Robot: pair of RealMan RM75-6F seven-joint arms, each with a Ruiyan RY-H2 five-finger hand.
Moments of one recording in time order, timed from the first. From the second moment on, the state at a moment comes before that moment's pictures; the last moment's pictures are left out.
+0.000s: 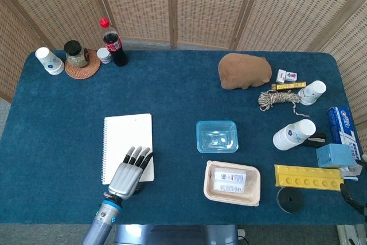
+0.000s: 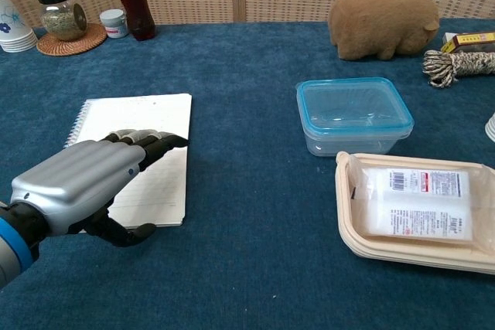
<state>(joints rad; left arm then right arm) -0.30 -1.78 -0.04 -1.78 1.25 1.20 0.88 -0.13 -1.23 0.11 -1.50 -1.45 1.72 0.11</state>
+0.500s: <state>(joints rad) -0.34 -1.82 -0.04 -1.73 1.20 1.22 0.92 -0.15 -1.24 0.11 -1.48 -1.45 1.73 0.13</state>
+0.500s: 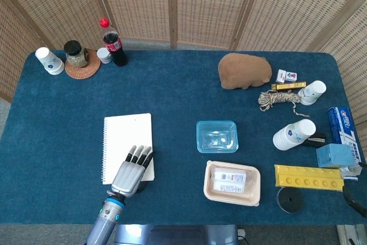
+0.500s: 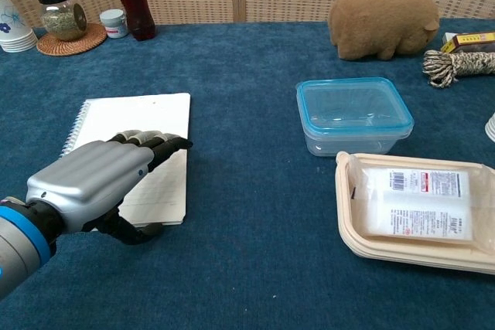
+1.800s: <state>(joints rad) -0.29 -1.85 -0.08 -1.63 1.39 1.50 0.61 -0.18 -1.26 0.14 -1.45 -1.49 1.81 0.16</state>
